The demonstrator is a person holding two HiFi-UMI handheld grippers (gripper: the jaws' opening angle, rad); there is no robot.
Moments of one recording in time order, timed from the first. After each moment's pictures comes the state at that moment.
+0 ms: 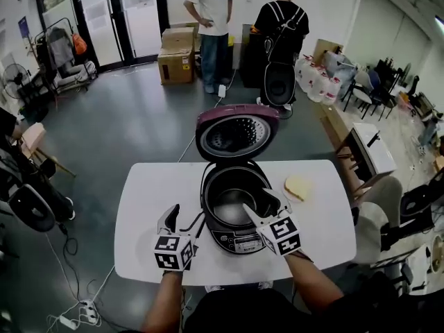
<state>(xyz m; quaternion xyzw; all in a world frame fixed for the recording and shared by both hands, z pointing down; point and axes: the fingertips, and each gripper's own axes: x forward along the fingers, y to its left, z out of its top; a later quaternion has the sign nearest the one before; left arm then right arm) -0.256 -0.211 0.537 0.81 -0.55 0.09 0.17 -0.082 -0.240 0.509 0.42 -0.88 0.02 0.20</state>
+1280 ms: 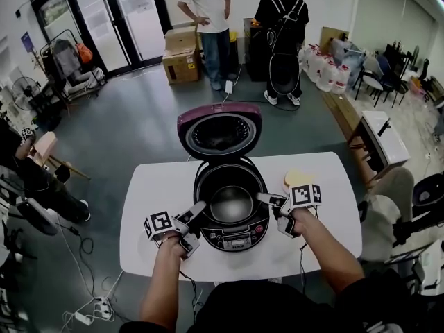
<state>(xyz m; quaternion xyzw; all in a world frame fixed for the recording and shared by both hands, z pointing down) -0.184 -0.238 0.599 0.69 -0.37 -0.14 0.60 0.017 -0.277 0.600 0.26 -0.80 0.54 0.03</state>
